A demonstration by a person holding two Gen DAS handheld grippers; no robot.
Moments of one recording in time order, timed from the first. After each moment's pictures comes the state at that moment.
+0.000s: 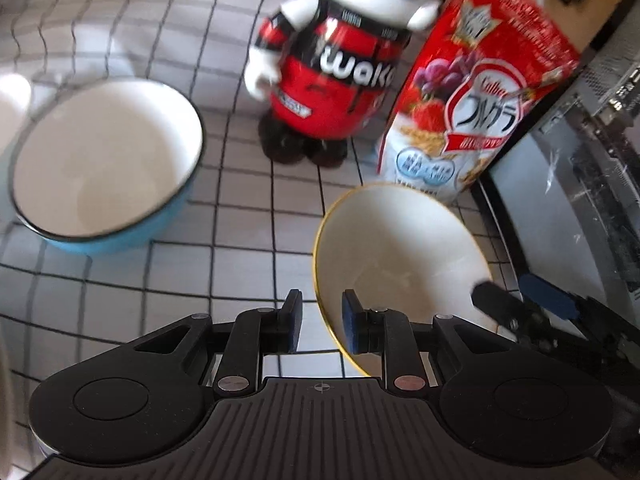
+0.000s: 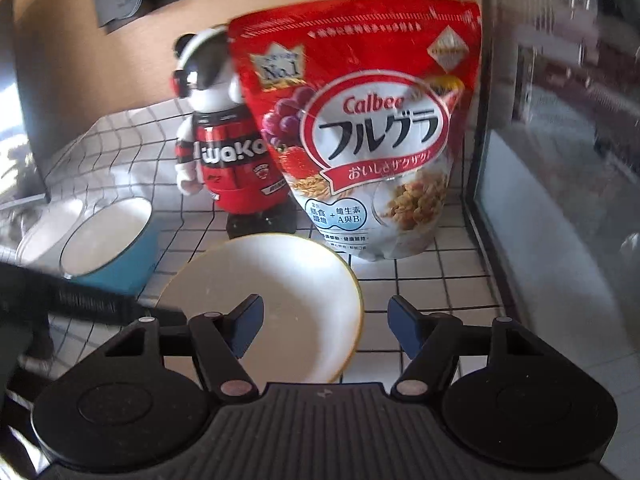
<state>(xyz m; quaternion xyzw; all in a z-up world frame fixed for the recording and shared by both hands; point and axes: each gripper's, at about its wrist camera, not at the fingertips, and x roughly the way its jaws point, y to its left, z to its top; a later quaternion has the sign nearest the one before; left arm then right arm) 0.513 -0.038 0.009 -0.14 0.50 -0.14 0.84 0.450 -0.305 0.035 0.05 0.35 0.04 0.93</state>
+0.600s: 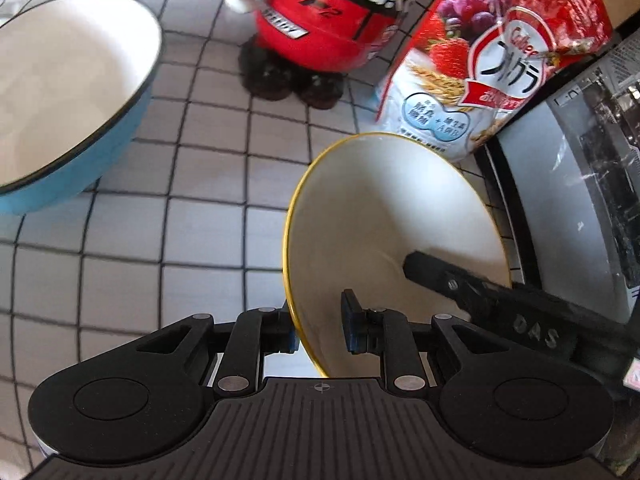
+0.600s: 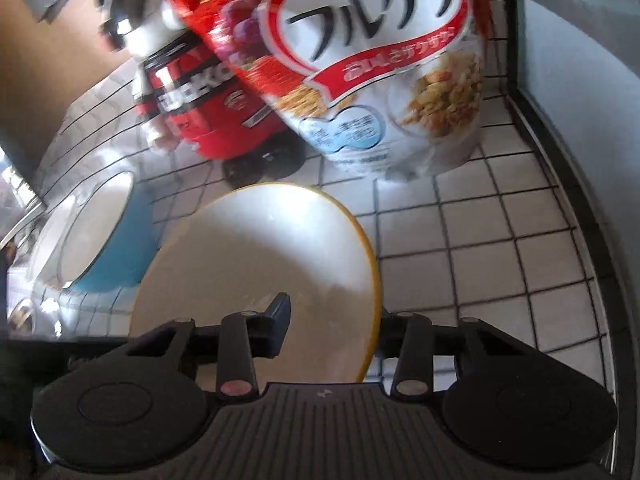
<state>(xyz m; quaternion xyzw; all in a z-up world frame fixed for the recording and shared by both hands) 0.531 -0.048 -0.028 -0.17 0.57 -0.16 0.79 0.497 -0.312 -0.008 0.15 0.47 0.09 0.87</state>
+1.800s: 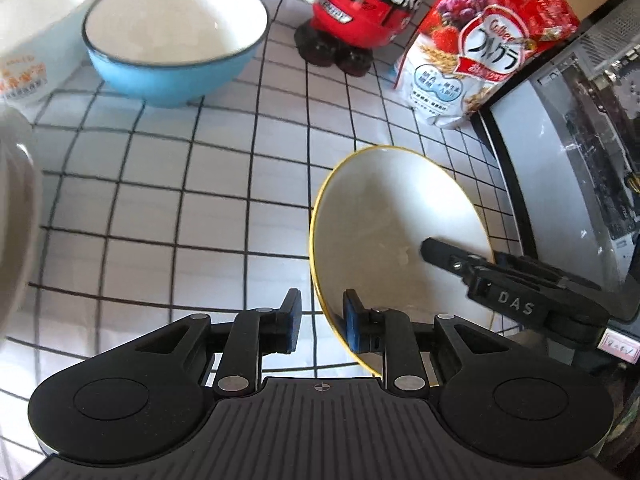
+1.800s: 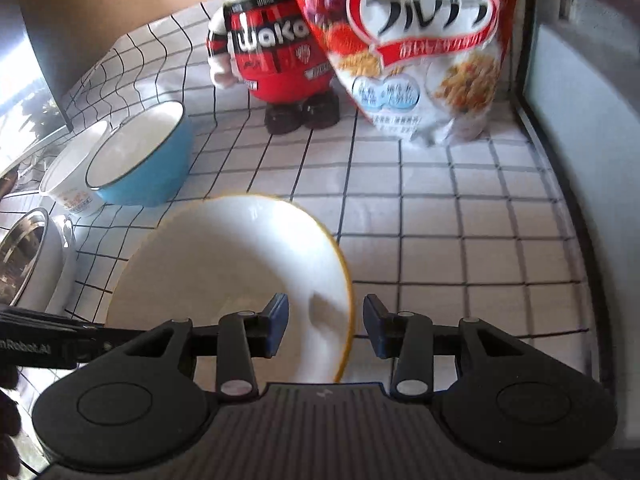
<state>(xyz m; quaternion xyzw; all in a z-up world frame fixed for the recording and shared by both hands) 0.437 -0.001 -0.002 -0.17 0.56 -0.15 0.80 0.432 -0.276 0.018 0.06 0.47 0.09 0.88</state>
